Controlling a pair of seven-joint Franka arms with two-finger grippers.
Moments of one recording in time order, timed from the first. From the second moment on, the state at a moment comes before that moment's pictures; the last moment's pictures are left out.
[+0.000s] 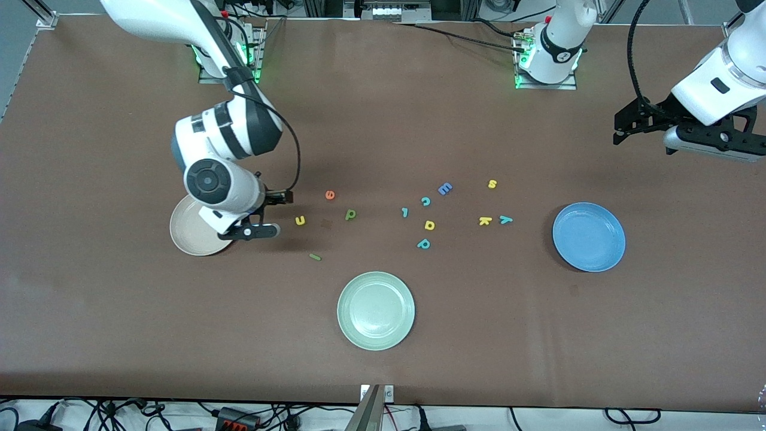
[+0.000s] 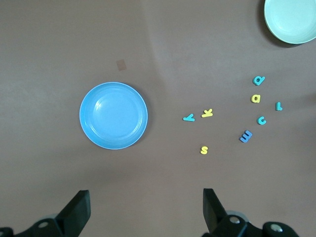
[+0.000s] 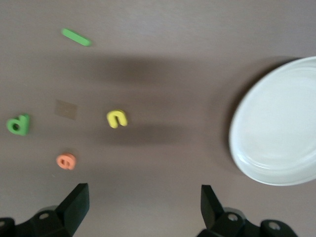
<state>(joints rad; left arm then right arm) -0.04 -0.05 -0.06 -1.67 -0.04 1.61 0.08 0.42 0.48 0.00 -1.69 0.04 1.93 0.34</state>
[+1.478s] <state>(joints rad) -0.15 0.53 -0.19 -1.70 0.11 2.03 0.66 0.50 0.65 -0.01 -1.80 0.04 2.33 0.43</state>
